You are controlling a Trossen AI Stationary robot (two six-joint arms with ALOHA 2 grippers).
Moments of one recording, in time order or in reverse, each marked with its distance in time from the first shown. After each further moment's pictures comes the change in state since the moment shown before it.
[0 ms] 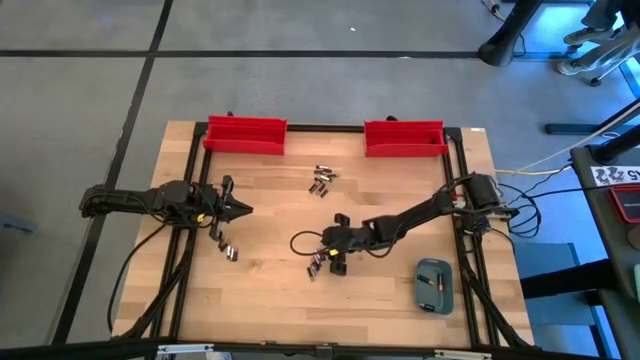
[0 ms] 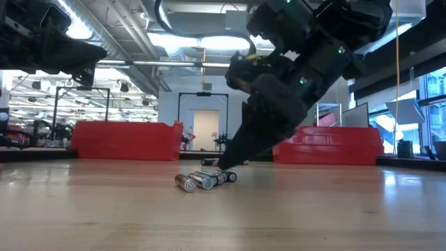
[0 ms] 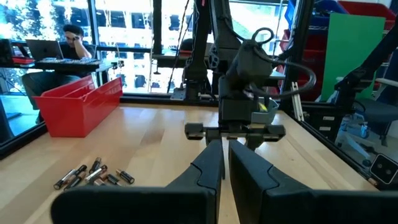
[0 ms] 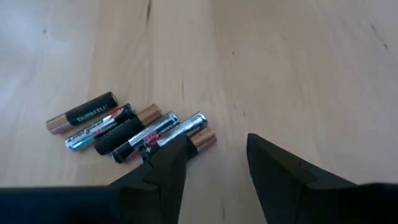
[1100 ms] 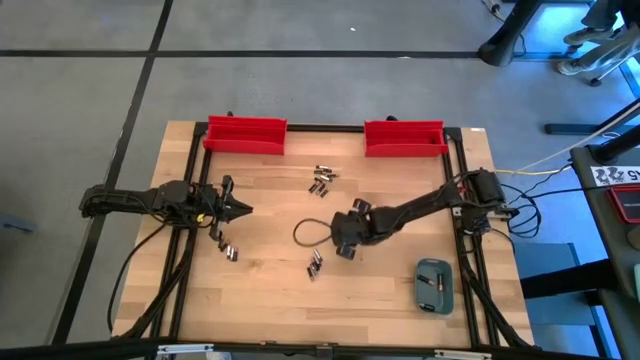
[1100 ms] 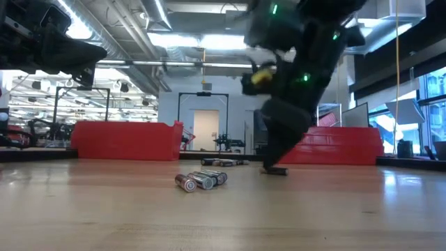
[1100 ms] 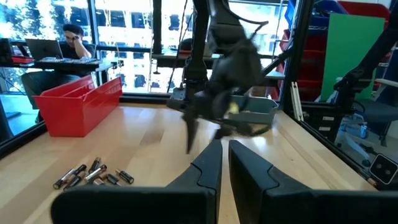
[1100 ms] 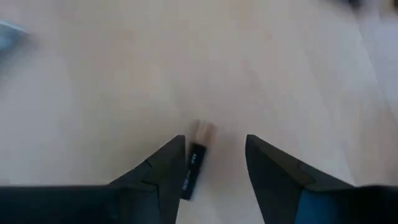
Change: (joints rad) left arm 0.000 0.000 0.000 -0.001 0.000 -0.003; right arm -0.059 -0.057 0.139 -0.648 0.173 0.176
